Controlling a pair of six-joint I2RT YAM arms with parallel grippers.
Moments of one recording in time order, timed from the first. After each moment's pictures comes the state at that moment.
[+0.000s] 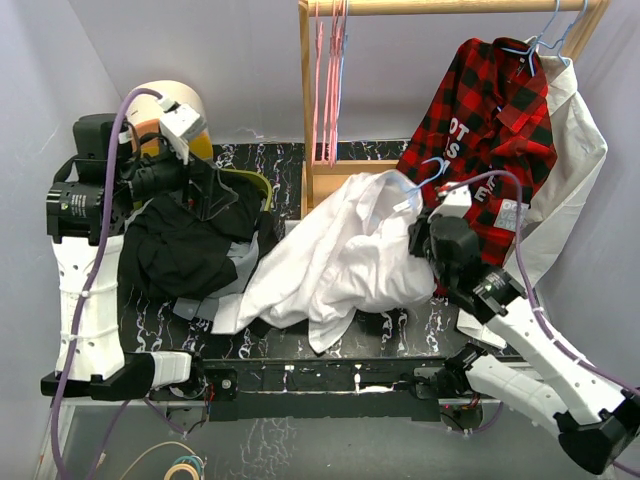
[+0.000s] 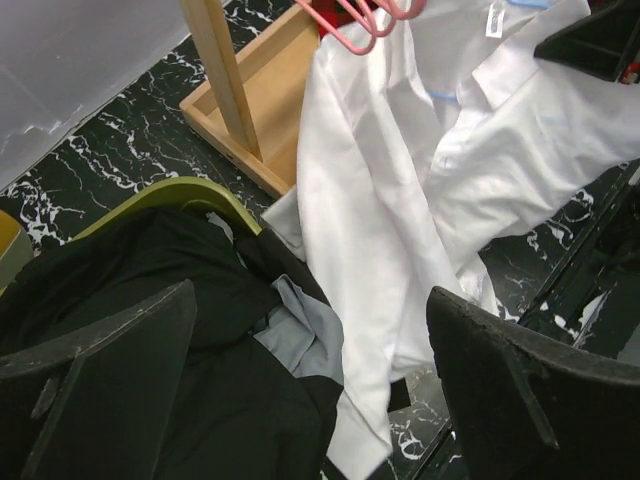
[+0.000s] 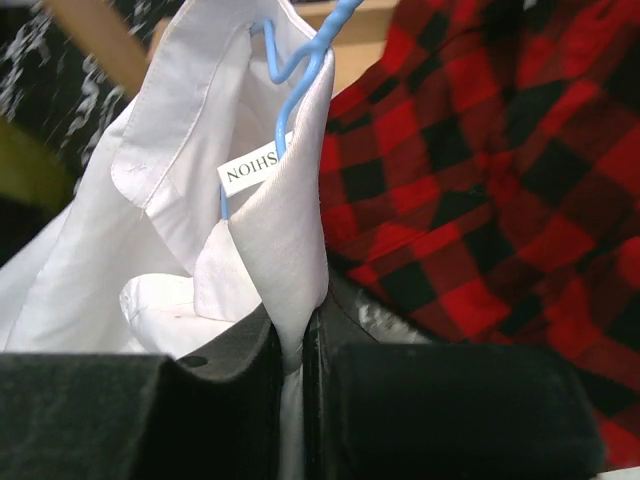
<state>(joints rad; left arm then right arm) -0.11 1.29 1.94 -1.20 0.67 0.36 0.67 0.79 0.82 -0.43 0.46 0.39</state>
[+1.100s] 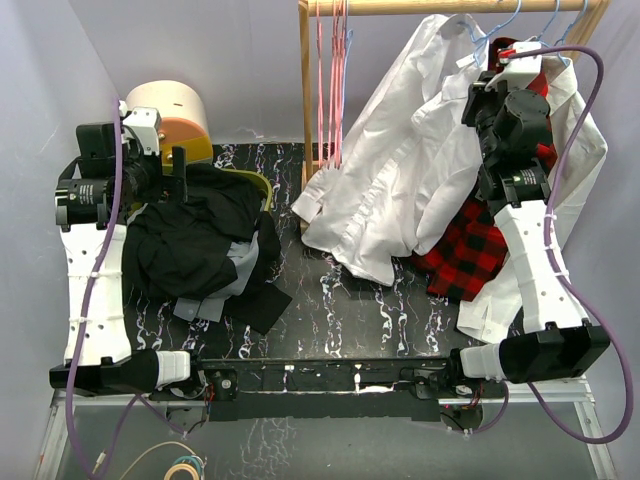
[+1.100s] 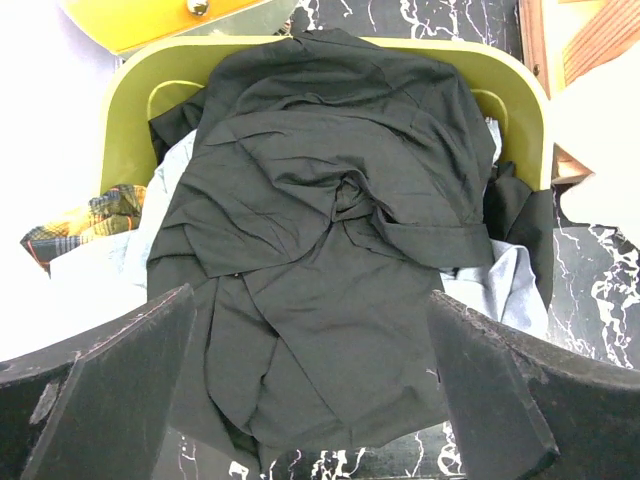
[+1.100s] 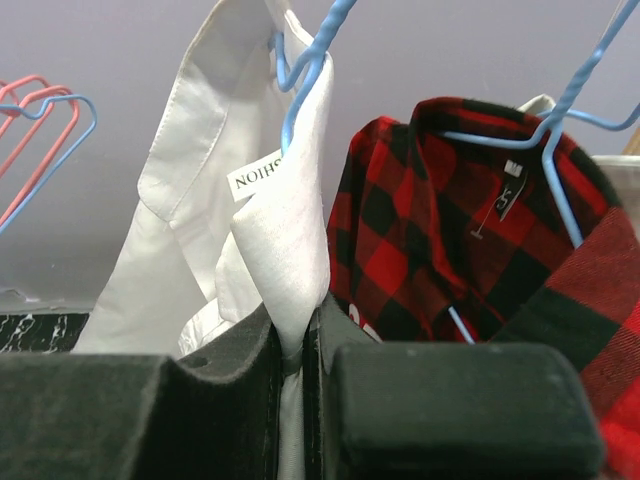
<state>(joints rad) 0.05 1.29 1.78 -1.15 0.07 0.14 0.09 1.33 1.55 -0.10 0.13 -0.03</state>
